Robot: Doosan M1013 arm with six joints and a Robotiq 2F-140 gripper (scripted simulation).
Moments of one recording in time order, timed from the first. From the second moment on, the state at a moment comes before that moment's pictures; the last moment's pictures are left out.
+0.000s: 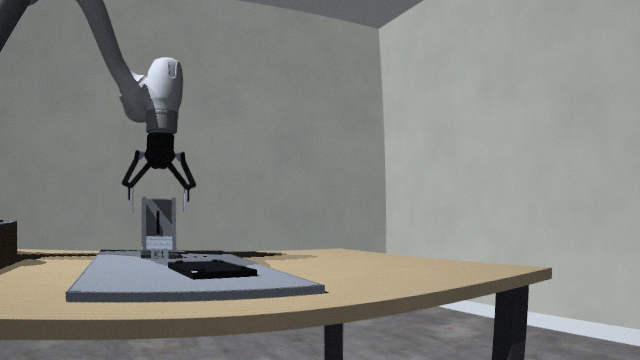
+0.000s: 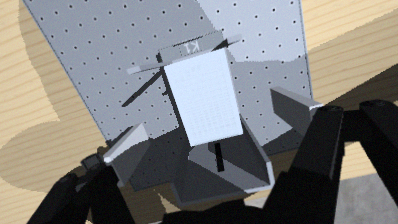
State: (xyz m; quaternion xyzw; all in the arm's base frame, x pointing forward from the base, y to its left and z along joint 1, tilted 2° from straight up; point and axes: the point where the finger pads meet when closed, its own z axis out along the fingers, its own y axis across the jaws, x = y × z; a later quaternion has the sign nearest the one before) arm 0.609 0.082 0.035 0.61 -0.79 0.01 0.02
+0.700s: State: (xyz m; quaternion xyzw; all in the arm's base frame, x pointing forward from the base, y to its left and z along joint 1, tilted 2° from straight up) arm 0.609 0.081 0.004 0.61 -0.79 0.01 0.02
